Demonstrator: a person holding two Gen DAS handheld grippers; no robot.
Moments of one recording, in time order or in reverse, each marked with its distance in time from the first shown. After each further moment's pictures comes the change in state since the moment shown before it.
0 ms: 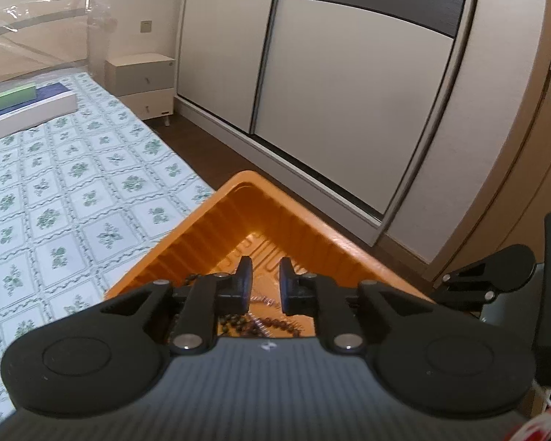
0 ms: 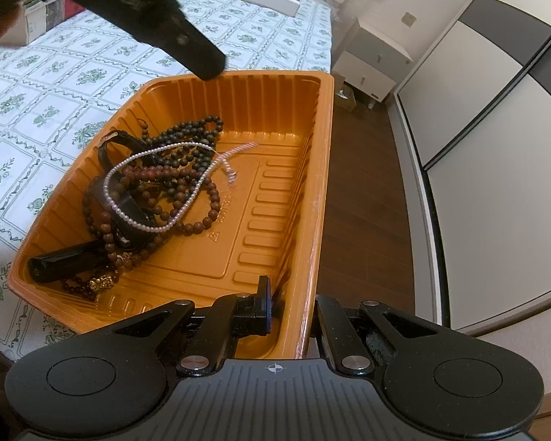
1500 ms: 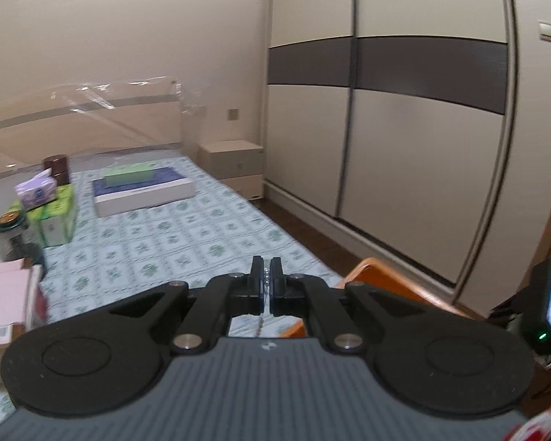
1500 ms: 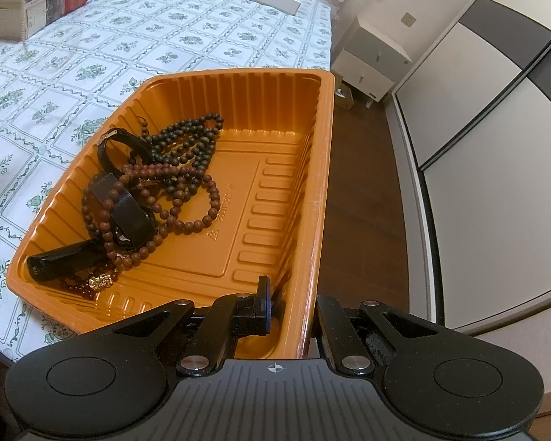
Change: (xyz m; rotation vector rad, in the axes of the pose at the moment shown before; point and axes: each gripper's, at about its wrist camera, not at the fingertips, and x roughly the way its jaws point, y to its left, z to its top) left arm -0.178 0.062 0.006 0.006 -0.287 0.243; right arm -0.001 0.000 0.003 -0.011 0.010 -0.010
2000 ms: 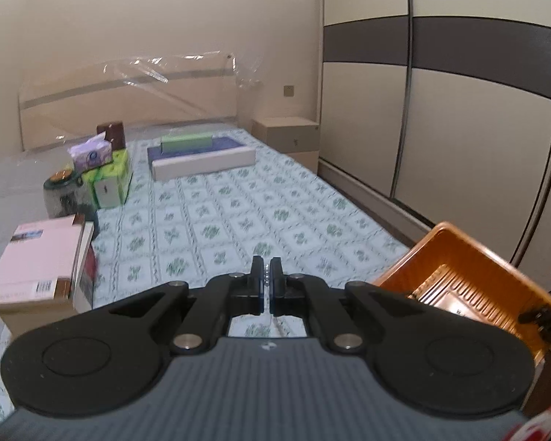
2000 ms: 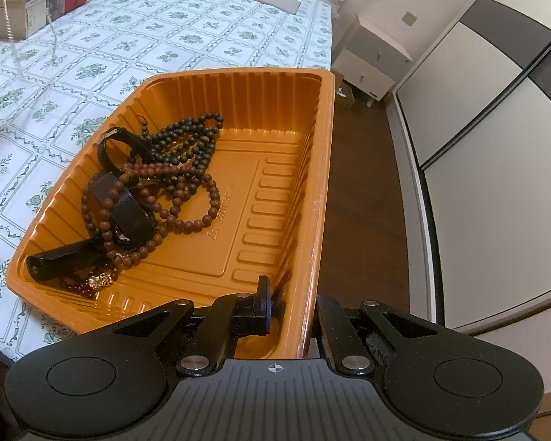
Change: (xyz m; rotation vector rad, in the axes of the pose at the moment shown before) left arm 0.008 0.054 -0.042 -0.044 0.065 0.181; right arm 0.001 -0.001 0.000 0.000 0.003 0.001
